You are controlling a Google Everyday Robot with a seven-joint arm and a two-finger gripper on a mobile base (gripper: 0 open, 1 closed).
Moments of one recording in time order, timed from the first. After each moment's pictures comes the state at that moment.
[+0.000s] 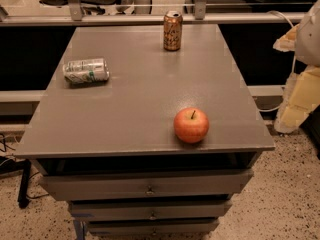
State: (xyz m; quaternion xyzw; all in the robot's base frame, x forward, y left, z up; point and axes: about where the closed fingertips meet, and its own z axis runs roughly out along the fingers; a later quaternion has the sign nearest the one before) arm 0.438 -0.217 0.976 -0.60 0.78 -0.03 0.16
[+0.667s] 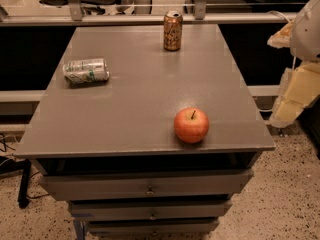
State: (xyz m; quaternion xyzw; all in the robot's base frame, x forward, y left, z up) arm 0.446 -0.210 0.978 -0.61 0.77 -0.03 0.17
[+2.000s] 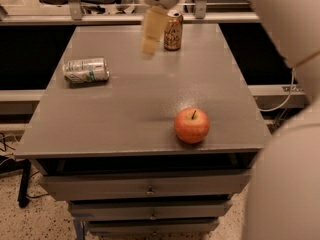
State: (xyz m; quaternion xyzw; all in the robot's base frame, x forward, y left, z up) arm 0.623 0.021 0.990 -0.72 0.66 0.04 0.22
